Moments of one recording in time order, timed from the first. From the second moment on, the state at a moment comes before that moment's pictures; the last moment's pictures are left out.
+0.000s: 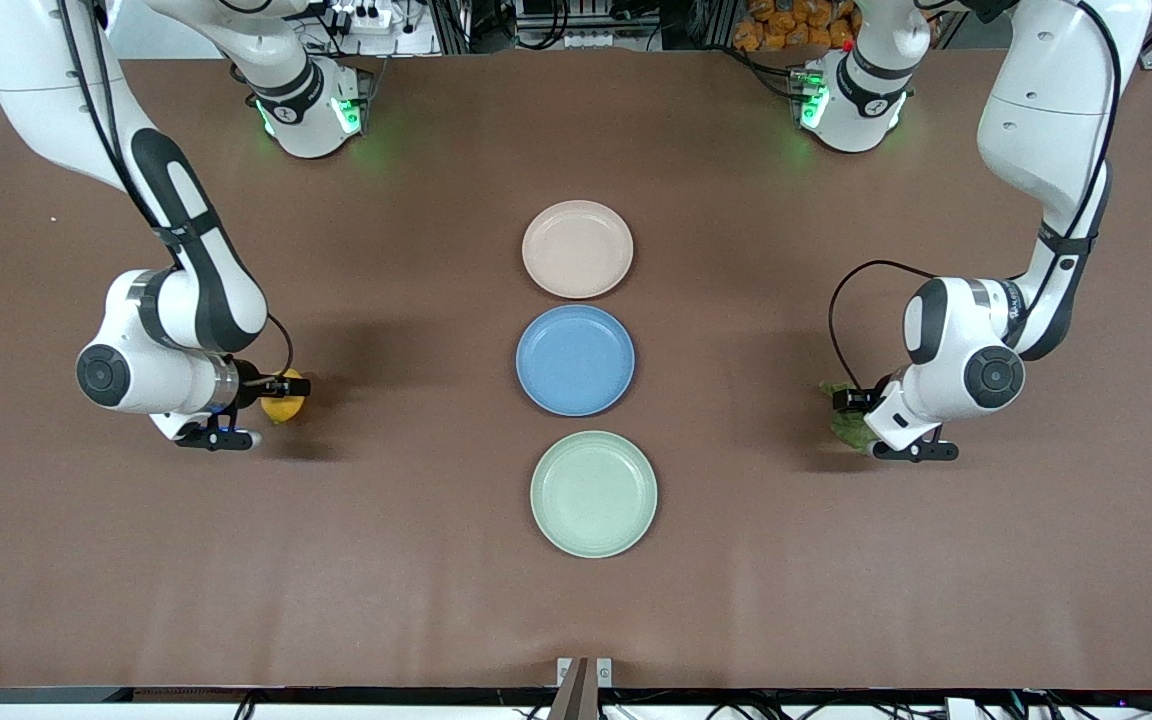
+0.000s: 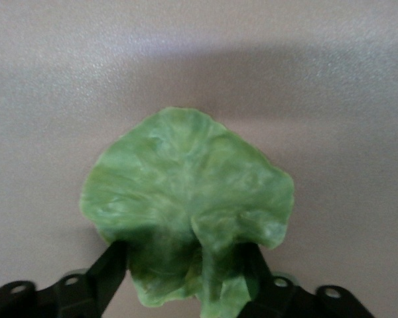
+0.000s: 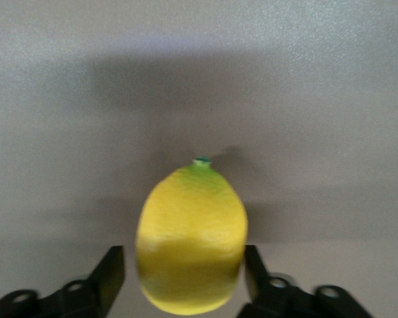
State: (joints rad) left arm -0.09 0.59 -0.01 -1.91 -0.03 2.35 -0.05; right arm 0.00 0.51 0.02 -1.94 0.14 2.21 -0.01
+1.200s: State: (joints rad) left arm -0.25 0.55 -0.19 -1.62 -0.04 2.29 -0.31; right arm 0.29 0.41 0.13 -1.79 0.25 1.95 0.27
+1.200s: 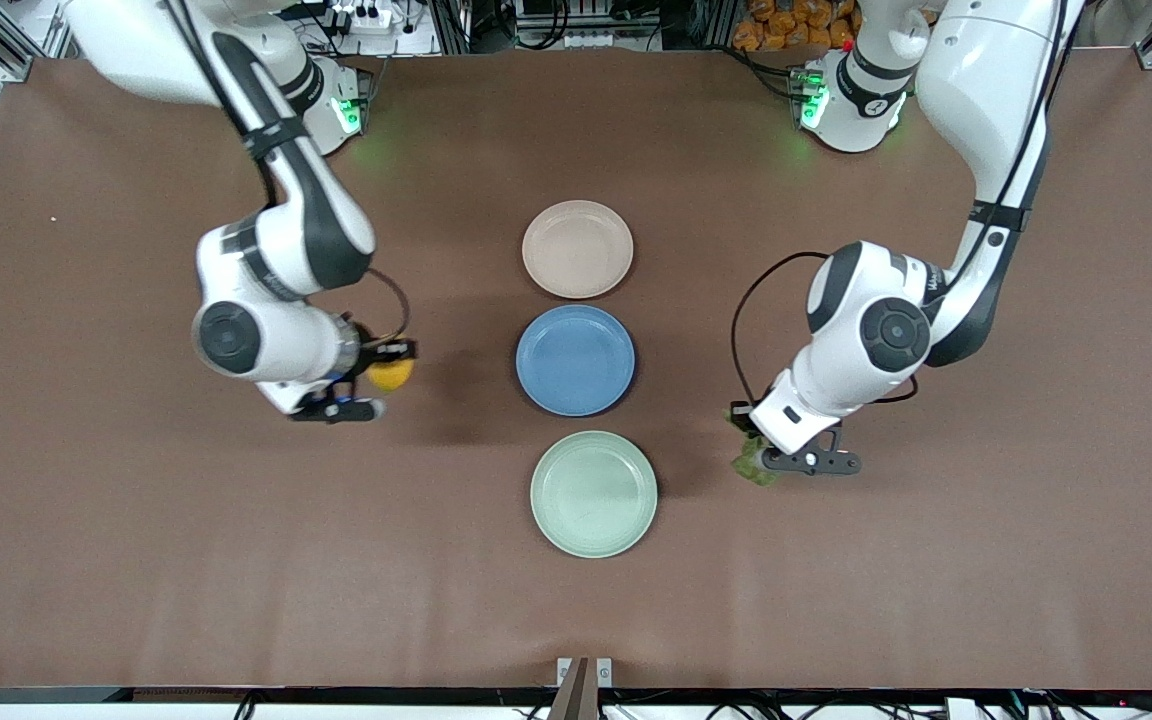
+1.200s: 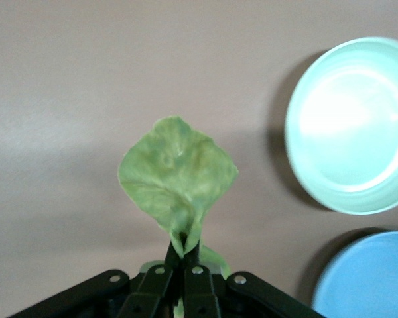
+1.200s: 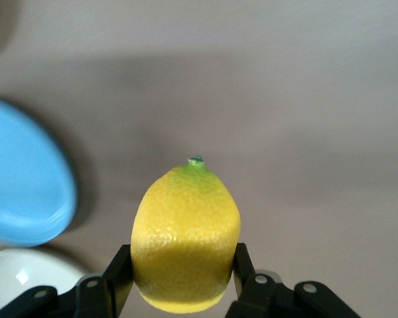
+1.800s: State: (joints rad) left arm -0.36 0.76 -0.19 -1.50 -0.04 2.62 -0.32; right arm 0.45 0.42 0.19 -1.80 0.38 1.95 0.51
